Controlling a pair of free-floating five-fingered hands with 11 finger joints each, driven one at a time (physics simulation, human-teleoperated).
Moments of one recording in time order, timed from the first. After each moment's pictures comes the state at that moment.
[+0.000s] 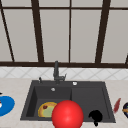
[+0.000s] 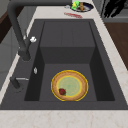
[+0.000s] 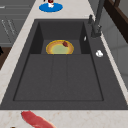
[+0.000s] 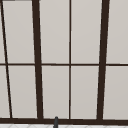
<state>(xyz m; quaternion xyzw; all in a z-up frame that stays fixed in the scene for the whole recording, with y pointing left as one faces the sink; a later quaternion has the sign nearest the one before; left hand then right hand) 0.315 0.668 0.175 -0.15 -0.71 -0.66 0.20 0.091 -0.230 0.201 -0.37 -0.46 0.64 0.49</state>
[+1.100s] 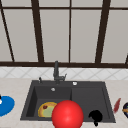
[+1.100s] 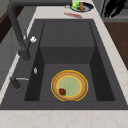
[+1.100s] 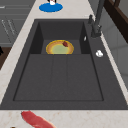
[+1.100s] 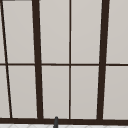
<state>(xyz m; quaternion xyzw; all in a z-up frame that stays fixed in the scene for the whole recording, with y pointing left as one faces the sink) 0.337 0.676 0.169 -0.15 -0.71 -0.65 0.22 0.091 -0.230 0.201 -0.37 -0.46 0.64 0.49</state>
